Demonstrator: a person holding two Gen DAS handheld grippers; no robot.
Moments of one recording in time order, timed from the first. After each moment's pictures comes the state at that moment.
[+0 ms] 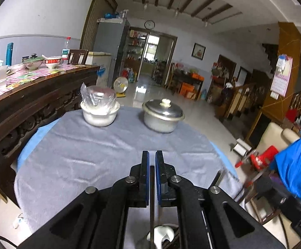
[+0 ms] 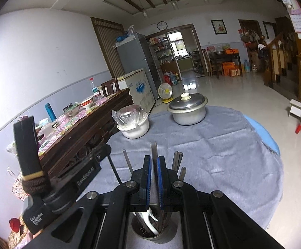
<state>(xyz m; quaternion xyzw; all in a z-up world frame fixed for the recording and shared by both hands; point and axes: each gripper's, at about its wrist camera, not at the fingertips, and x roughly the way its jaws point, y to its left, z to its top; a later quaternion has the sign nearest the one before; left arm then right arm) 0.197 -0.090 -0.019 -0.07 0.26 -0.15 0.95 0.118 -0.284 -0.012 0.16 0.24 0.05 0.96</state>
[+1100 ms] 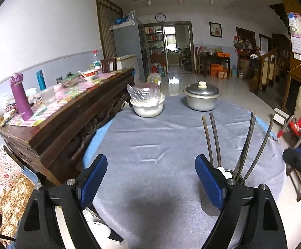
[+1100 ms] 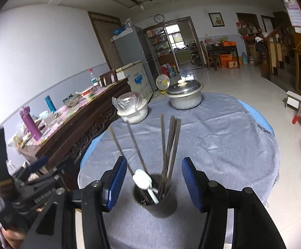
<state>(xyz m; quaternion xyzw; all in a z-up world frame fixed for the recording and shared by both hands) 0.109 -0.037 -0.005 0.07 0.27 -0.02 0.96 0.064 -0.263 -0.034 0.16 0.27 0.04 0.95</state>
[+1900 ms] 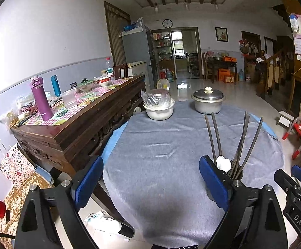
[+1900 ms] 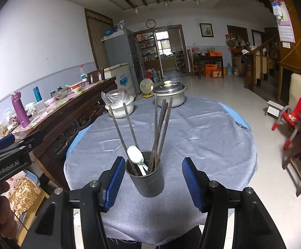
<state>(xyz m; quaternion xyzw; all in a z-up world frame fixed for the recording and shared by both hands) 0.048 -0.019 0.015 0.08 0.25 0.00 0.97 0.001 -0.228 -0.044 0.11 0.26 -0.03 0.96</state>
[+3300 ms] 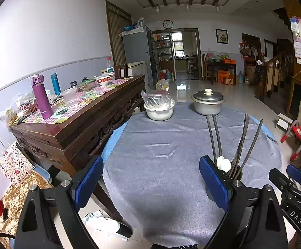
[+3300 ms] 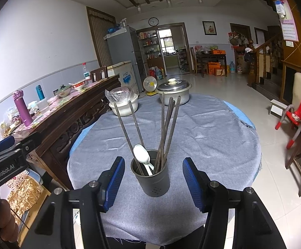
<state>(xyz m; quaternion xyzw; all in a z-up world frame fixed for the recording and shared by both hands) 0.046 -0.012 0.015 0.07 0.25 0.00 0.97 0.006 -0.225 -0.040 0.12 0.27 -0.02 0.96</state>
